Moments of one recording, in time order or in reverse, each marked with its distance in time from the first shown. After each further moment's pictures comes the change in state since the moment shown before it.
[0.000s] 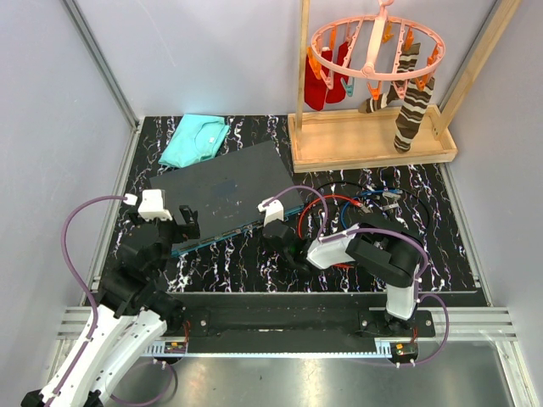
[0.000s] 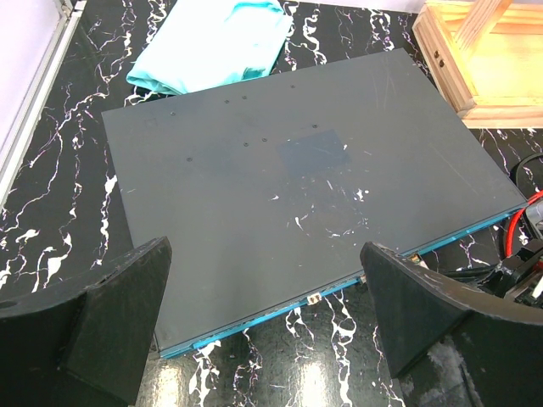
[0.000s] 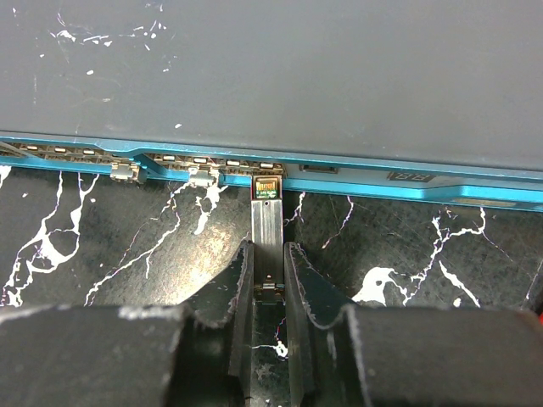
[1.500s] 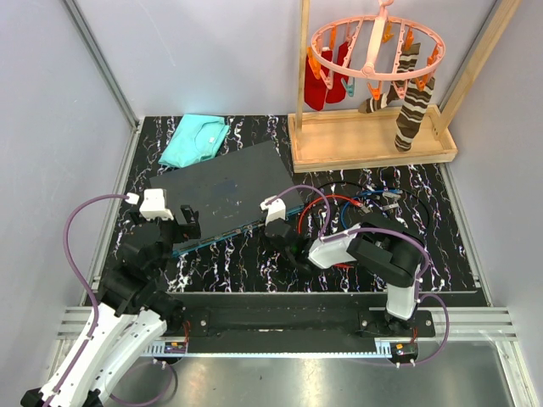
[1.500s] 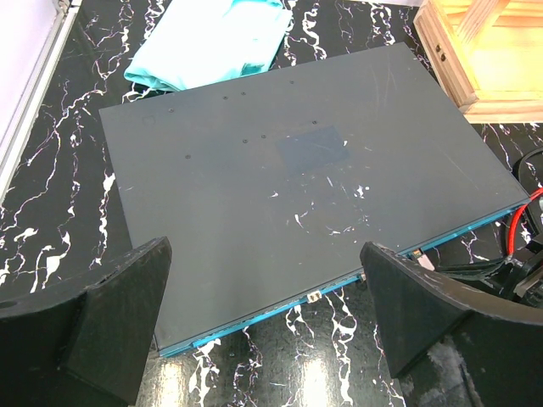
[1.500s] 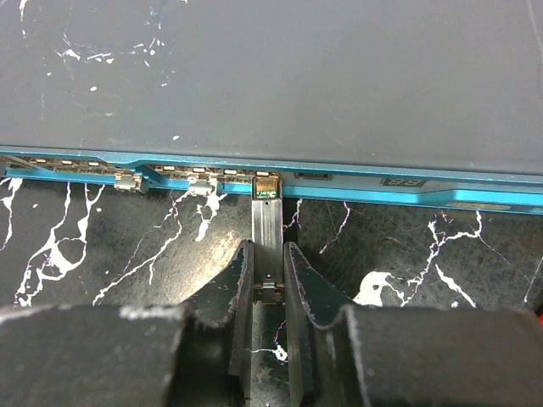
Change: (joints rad) left arm -0.004 0.013 0.000 0.000 0.000 0.000; right arm -0.012 -0.011 -0.014 0.026 -0.012 0.019
